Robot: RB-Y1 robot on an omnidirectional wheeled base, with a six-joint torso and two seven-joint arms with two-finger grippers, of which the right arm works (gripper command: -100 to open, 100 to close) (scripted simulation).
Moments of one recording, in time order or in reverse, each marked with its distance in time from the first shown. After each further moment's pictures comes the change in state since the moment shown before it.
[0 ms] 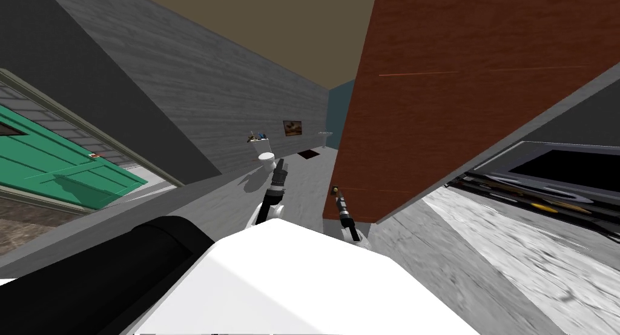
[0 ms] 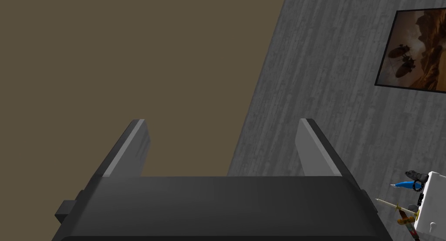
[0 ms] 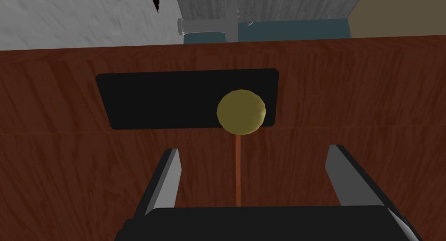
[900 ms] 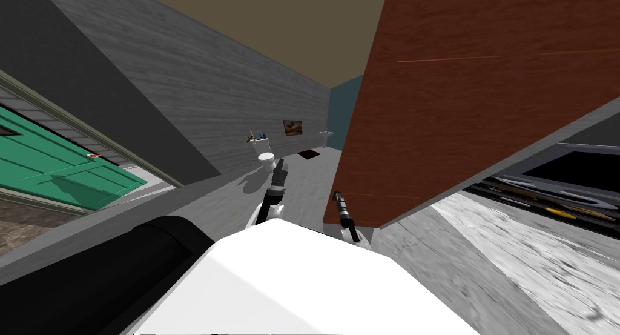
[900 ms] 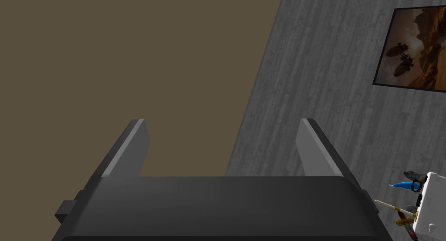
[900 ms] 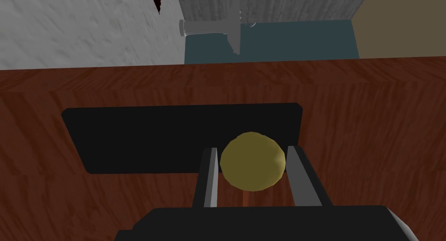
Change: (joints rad) arm 0.003 0.005 -0.004 0.005 -0.002 -0.003 0.006
